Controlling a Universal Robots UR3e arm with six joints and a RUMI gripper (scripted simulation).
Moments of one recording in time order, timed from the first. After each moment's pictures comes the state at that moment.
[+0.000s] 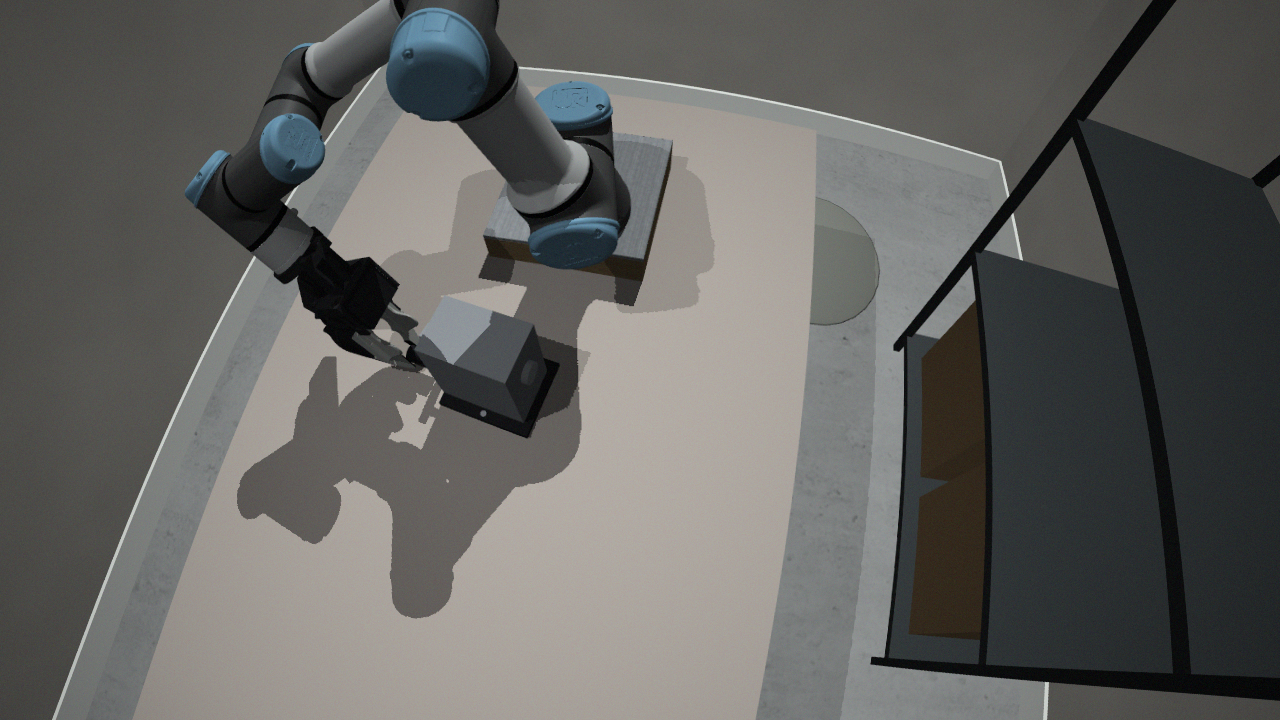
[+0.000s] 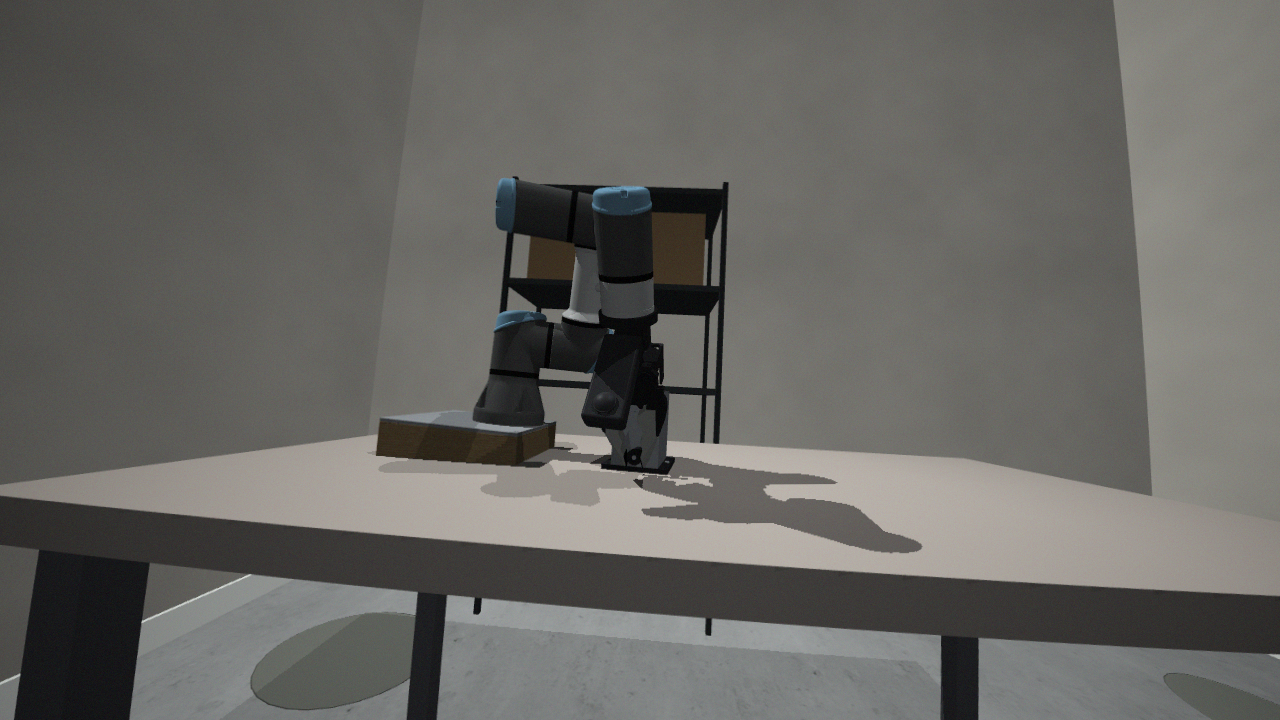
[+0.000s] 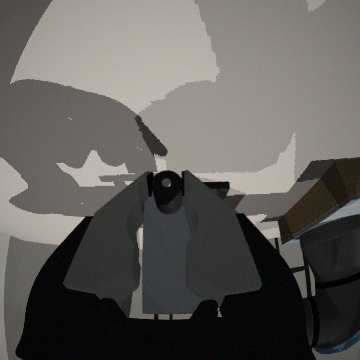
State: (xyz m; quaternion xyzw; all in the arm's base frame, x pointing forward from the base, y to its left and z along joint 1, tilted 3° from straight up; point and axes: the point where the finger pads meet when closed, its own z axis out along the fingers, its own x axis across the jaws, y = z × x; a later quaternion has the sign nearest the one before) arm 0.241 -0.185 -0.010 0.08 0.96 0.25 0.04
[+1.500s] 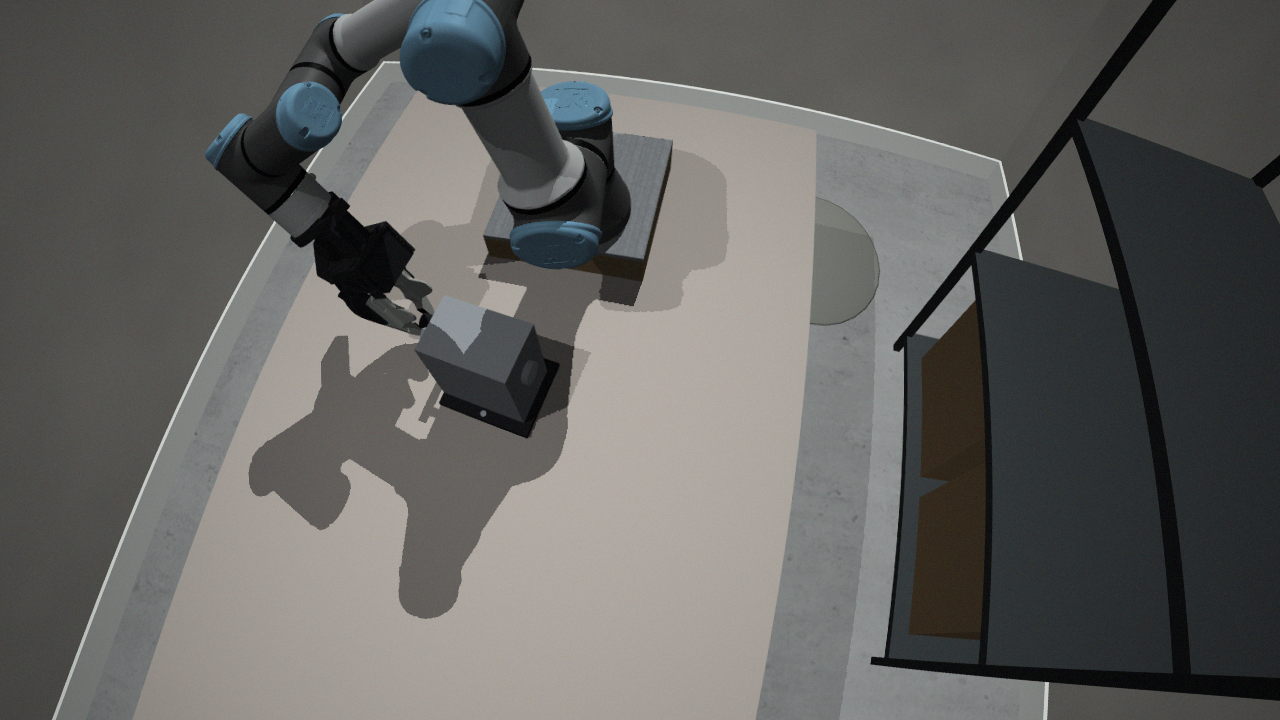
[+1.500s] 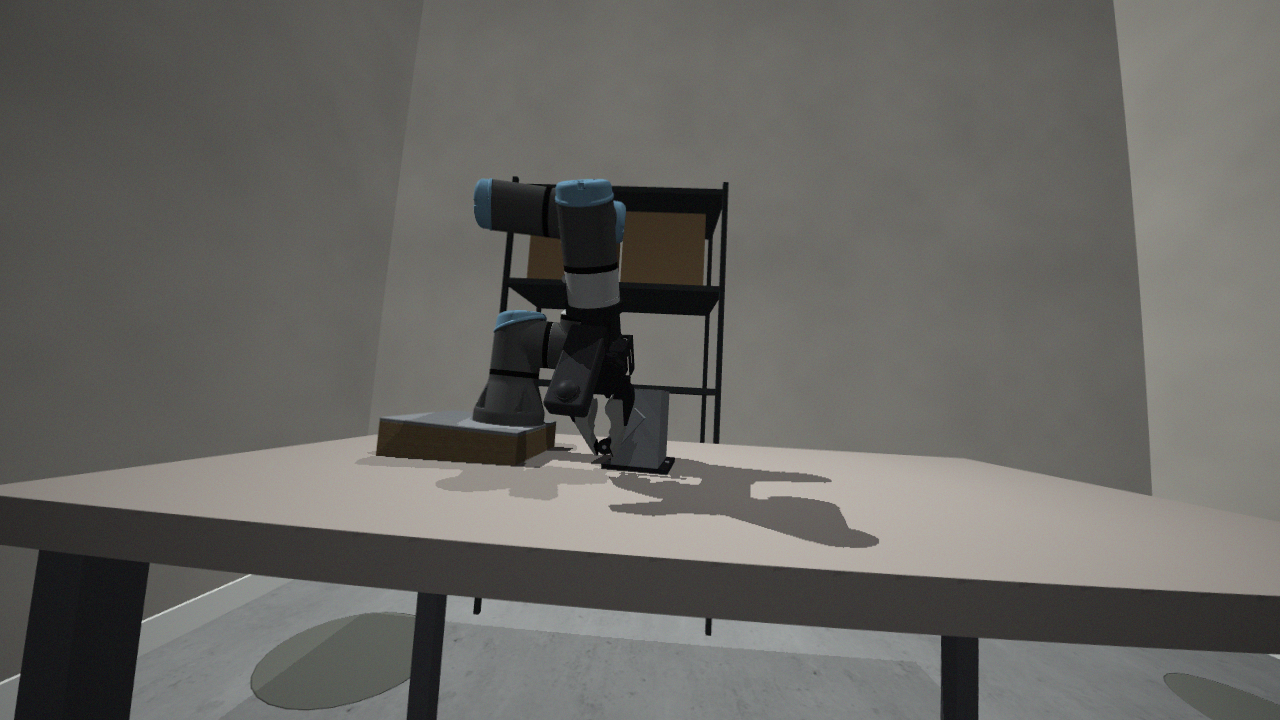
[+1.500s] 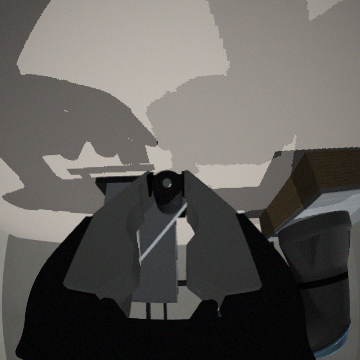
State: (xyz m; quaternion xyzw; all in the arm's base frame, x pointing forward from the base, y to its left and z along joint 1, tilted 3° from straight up) arm 0.198 -0.177 -0.001 0.08 0.96 0.25 0.04
